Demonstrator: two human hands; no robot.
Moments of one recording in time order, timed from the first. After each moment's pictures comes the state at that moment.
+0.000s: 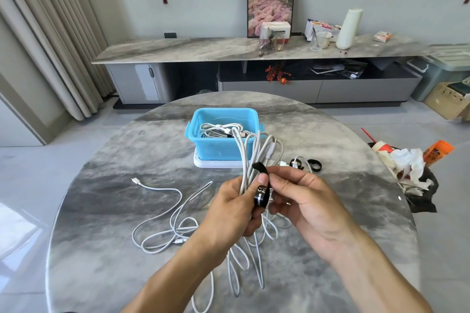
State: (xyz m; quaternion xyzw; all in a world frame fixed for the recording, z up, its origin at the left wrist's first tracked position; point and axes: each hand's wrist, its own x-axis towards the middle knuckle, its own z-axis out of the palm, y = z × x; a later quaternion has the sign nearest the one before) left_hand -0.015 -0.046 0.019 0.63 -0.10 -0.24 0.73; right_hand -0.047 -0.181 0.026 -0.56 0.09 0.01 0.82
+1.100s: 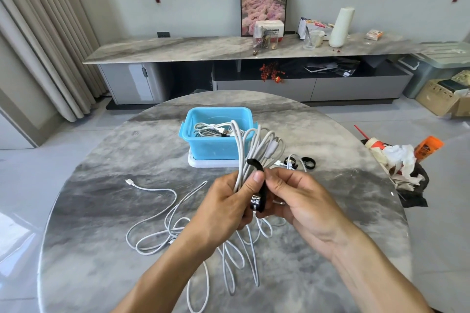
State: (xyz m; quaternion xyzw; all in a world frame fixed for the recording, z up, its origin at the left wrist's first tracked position) left_hand -0.010 -0.041 0.024 0.67 -0.17 -0.20 0.70; right_hand -0.052 -0.183 0.030 -0.60 0.05 0.03 0.80
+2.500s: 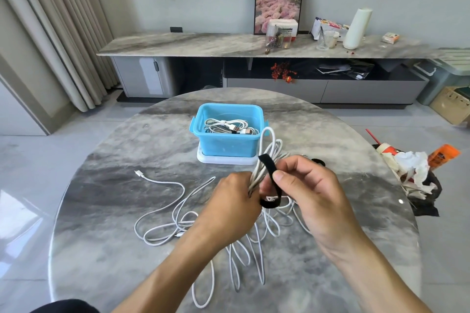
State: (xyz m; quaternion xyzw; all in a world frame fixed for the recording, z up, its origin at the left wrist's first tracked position) left_hand 0.002 -0.036 0.011 0.87 -0.21 -0.06 0.43; right_hand -0.055 -0.177 0.033 -0.65 -0.04 -0.09 0.76
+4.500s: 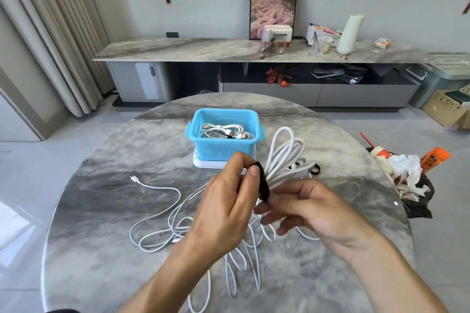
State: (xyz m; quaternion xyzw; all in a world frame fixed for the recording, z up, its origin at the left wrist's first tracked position) left_hand -0.018 -0.032 0.034 0.77 -0.28 0.06 0.57; right_hand -0.055 -0.202 0.035 -0.67 0.04 0.11 0.74
